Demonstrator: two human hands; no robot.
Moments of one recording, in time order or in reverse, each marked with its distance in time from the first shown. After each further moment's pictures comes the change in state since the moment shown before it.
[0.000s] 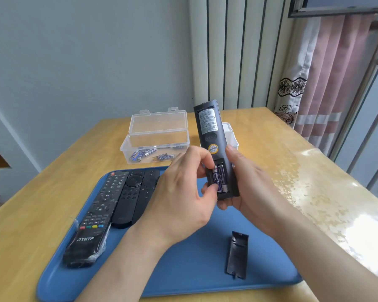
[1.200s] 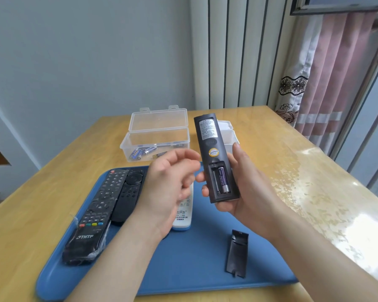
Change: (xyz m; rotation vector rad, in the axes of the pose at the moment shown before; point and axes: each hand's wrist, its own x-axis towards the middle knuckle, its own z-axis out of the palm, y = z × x) left_hand 0.011 0.005 -0.006 -0.968 0.165 -0.703; right_hand 0.003 0.006 0.003 0.192 -0.001 0.164
